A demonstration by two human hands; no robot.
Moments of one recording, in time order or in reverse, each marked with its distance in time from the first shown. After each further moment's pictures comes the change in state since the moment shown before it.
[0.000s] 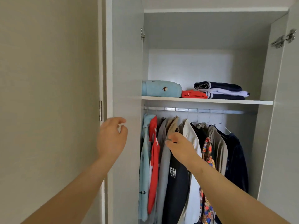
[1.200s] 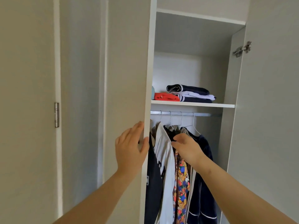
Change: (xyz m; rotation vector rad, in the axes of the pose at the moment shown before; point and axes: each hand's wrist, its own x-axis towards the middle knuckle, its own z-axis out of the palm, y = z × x) left_hand -0.038 0.047 0.111 -0.180 -0.003 0.341; right_hand 0.026 0.050 -0.067 -0.082 0.150 0.140
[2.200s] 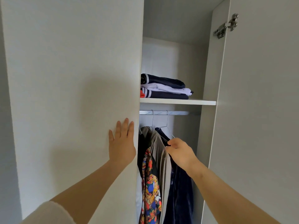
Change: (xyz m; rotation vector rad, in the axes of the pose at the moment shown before) left_hand 0.043 -0.019 0.313 0.536 -0.623 -0.015; right_hand 0.179 0.157 -0.090 -0.041 0.032 0.154
